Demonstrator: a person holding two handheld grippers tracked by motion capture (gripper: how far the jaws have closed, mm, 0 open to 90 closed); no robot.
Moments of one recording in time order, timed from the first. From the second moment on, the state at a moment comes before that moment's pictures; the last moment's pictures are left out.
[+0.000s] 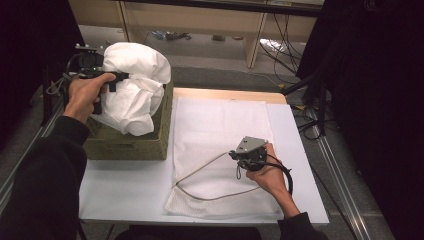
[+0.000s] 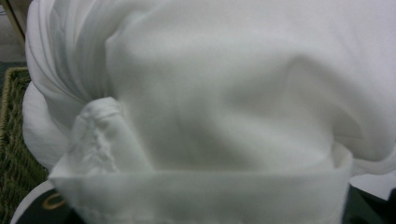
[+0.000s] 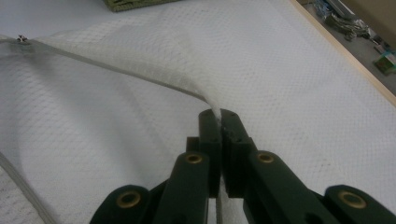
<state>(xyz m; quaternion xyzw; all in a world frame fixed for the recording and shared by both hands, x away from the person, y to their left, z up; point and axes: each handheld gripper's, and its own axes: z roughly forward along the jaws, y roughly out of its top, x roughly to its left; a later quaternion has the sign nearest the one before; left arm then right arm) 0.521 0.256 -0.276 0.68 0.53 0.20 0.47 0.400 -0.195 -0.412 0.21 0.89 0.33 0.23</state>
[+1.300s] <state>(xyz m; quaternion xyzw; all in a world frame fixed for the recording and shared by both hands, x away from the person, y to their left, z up) 0.329 0.134 -0.306 0.80 0.25 -0.04 0.55 0.431 -0.212 -0.390 0.23 0.86 0.37 0.25</state>
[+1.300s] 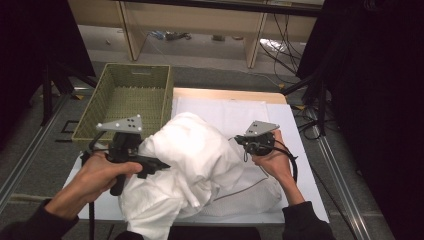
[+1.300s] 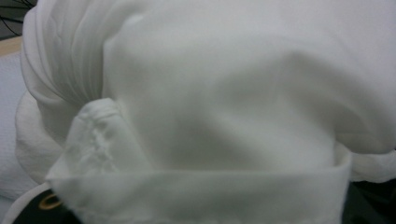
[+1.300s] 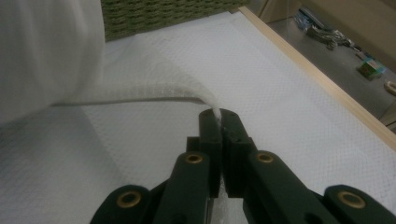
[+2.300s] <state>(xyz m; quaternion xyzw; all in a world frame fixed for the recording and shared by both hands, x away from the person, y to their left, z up) 0.363 0.061 -0.385 0.89 0.21 0.00 0.40 0.407 -0.195 -0.363 0.19 0.87 0.37 0.26</state>
